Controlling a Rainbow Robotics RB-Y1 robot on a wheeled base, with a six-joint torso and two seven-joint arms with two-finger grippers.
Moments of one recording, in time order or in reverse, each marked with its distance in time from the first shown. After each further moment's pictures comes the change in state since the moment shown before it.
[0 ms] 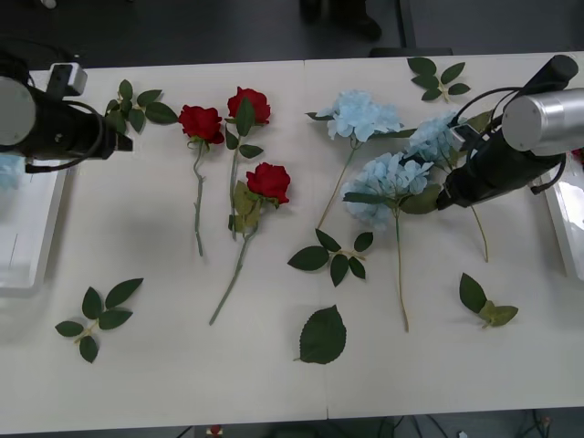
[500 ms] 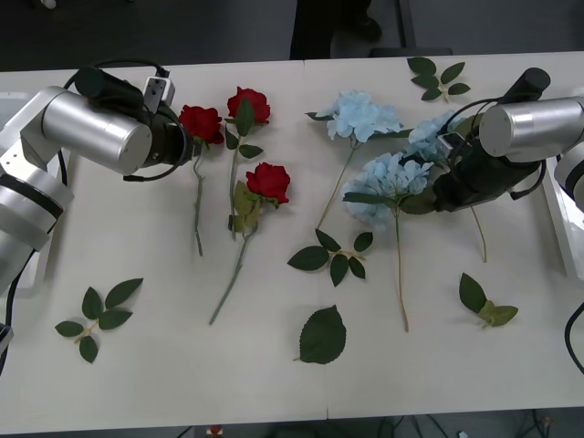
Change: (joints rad) right arm -0.048 0.098 0.000 0.165 0.052 -0.027 0.000; left arm -0.134 -0.214 -0.218 0.250 -0.231 -0.277 0.007
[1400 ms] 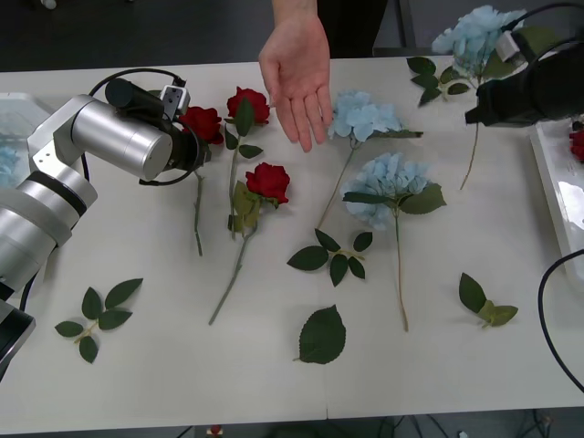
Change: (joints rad) right arm -0.044 -0.076 -0.529 0.001 -0.211 0.086 0.274; left arm -0.057 -0.041 -0.066 0.129 -0.022 -0.062 0.000
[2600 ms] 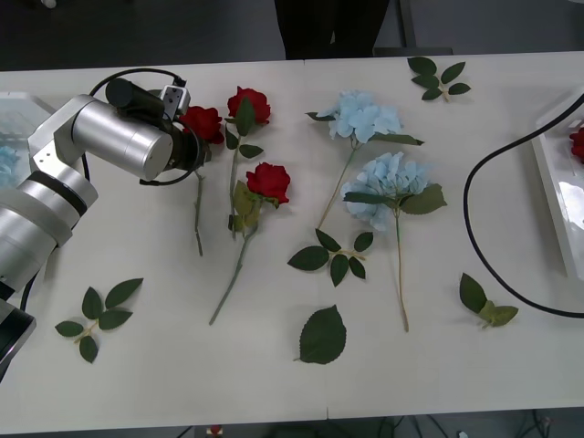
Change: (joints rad) right arm -0.339 0.192 -0.054 0.004 -0.721 -0.388 0.738; left arm -0.001 -0.001 0.000 0.002 0.000 0.000 0.000
